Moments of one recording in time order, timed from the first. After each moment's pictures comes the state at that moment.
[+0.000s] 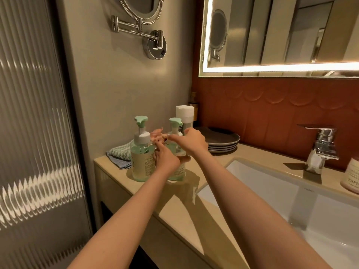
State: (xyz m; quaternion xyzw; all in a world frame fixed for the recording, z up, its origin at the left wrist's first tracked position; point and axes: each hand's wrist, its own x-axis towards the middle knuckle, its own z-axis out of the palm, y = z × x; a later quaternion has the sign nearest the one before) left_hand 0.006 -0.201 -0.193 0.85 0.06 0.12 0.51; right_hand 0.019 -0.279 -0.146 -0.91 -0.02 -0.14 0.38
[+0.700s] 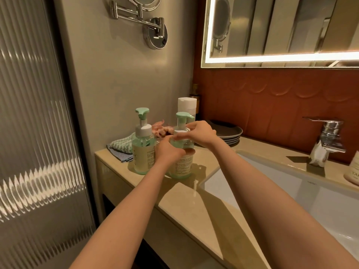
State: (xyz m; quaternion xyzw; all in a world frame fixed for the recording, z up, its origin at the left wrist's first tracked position) left_hand -0.009 -0.195 -0.185 0.83 0.03 0.11 0.54; right_hand 0.017 -0.303 -0.140 -0.93 -0.10 -0.10 0.35
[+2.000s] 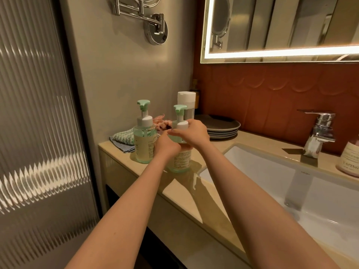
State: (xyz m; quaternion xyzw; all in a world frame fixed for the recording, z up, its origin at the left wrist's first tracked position) left_hand -0.025 -0.192 -0.192 0.86 0.03 0.12 0.50; right_hand -0.007 -0.284 -0.163 -0.88 -0.06 -0.15 0.44
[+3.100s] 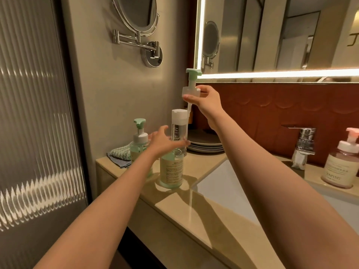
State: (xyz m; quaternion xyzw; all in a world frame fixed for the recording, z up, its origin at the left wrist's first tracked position) left_hand -0.039 -0.186 -0.134 0.86 -0.07 0.10 0.49; right_hand -0.039 -0.322 -0.049 -0.73 -0.14 -0.25 0.62
